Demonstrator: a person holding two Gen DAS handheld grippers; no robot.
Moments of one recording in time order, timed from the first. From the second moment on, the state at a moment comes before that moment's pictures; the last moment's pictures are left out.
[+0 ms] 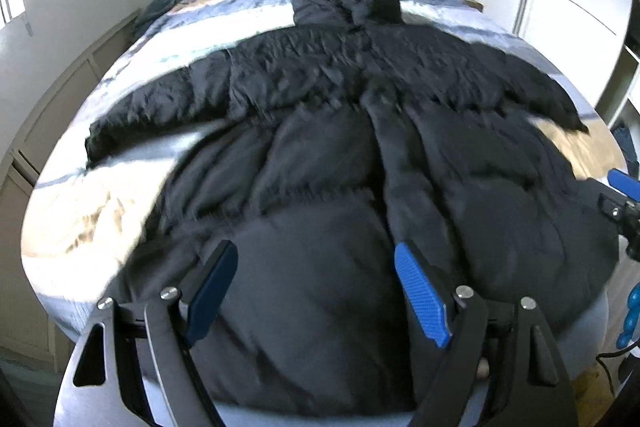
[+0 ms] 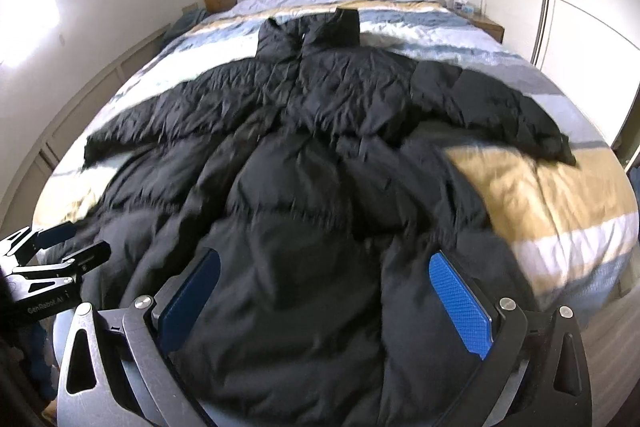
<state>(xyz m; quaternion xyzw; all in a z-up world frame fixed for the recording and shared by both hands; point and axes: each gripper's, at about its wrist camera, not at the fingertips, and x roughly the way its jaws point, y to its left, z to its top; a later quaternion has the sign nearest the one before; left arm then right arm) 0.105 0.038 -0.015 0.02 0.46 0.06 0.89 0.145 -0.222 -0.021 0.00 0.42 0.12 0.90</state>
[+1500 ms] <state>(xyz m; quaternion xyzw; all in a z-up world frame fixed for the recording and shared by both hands) 0.322 0.173 -0.067 -0.11 0.52 0.10 0.84 0.458 -0.533 -0.134 0.43 0.35 -0.14 0.82</state>
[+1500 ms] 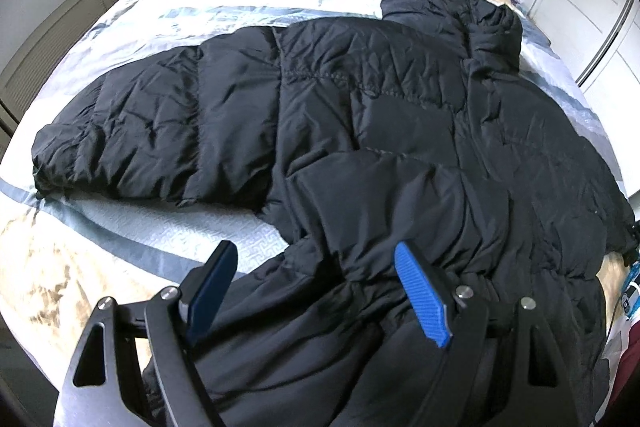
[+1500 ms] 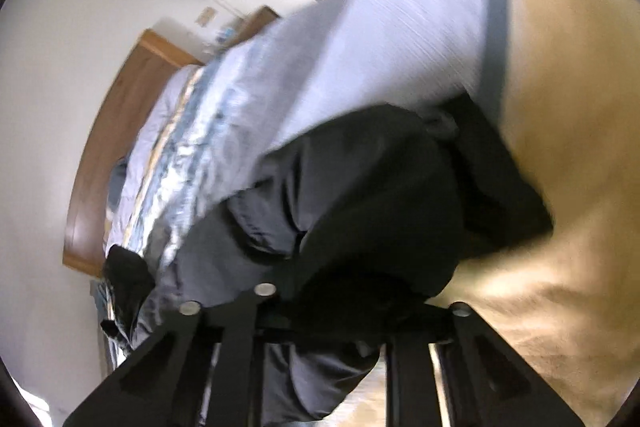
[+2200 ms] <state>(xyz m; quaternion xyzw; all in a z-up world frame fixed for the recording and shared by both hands) 0.242 0.211 -0.029 -0.15 0.47 0.12 0.86 0.434 -0.260 0.026 0.12 0.30 0.24 0.91</state>
